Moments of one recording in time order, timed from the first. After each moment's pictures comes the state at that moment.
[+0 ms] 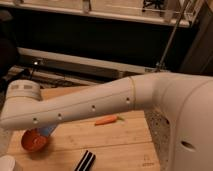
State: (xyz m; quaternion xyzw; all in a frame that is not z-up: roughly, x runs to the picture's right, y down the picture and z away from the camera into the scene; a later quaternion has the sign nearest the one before) arm -0.315 0.121 0.587 0.09 -0.23 -0.90 0.36
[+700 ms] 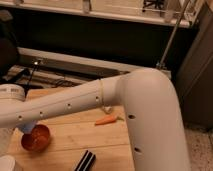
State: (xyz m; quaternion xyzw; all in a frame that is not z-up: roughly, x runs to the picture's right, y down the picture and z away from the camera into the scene) arm -0.407 0.143 0.648 0.16 -0.25 -0.90 0.31
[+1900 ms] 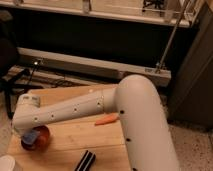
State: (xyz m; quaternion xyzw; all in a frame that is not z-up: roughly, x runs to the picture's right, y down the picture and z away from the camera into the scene) arm -0.415 0.192 0.706 0.17 -0.33 -0.87 0.32
